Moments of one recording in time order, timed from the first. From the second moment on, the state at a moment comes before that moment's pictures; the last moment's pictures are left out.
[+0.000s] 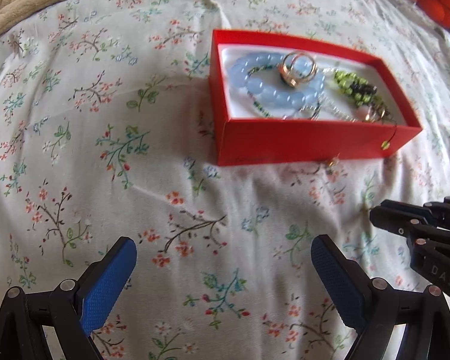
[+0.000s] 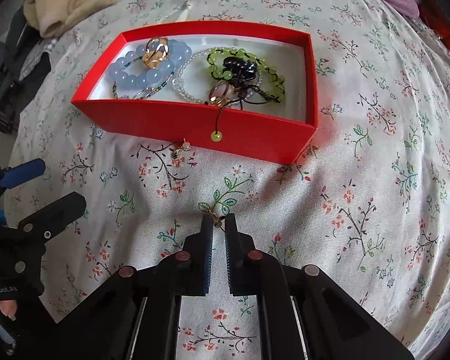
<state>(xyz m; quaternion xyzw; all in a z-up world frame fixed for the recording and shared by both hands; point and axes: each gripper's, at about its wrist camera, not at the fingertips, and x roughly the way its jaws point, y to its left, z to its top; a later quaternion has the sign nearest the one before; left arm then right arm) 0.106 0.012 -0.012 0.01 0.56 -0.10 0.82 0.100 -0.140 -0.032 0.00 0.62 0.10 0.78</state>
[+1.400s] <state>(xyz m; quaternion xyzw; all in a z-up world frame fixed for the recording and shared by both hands) 0.122 -0.091 -0.047 0.05 0.50 -0.13 0.85 0.081 -0.219 -0.010 0.06 0.61 0.07 0.79</state>
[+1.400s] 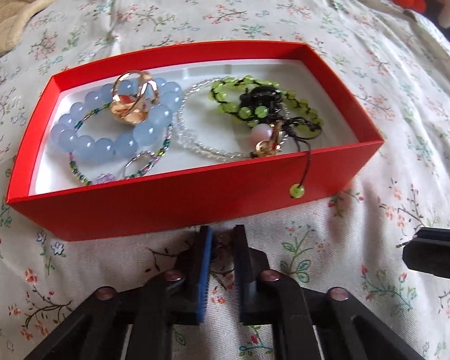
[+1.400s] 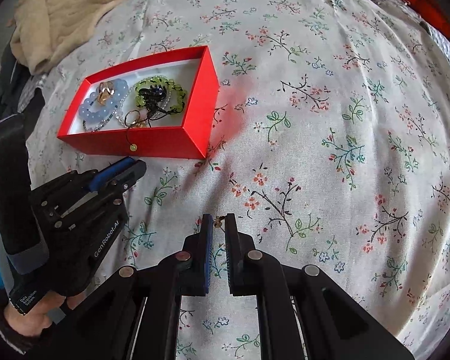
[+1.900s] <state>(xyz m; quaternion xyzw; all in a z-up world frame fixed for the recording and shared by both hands) 0.110 -0.054 -0.032 -0.02 0.54 -0.14 0.83 0.088 -0.211 -0.006 0.07 0.60 0.08 0.79</state>
